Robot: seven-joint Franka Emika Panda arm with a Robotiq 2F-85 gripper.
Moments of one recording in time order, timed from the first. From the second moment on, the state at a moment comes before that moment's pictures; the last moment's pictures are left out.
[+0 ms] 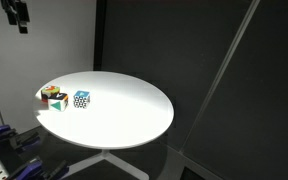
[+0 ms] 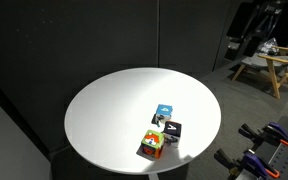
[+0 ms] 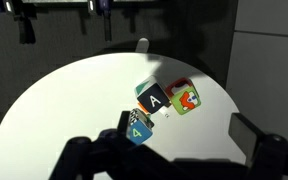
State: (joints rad) arm 0.16 -0.72 0.23 -2.51 0.26 1.89 0.33
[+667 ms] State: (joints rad) arm 0.15 -0.57 0.18 -2.44 0.26 2.00 0.20
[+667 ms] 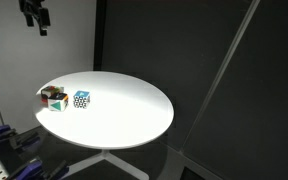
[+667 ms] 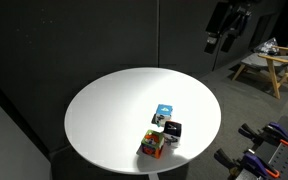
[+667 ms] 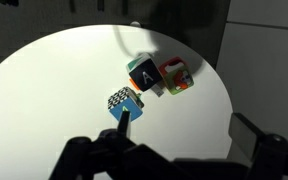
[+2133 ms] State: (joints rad) arm 0.15 -0.09 0.13 -2.20 0.00 2.07 -0.17
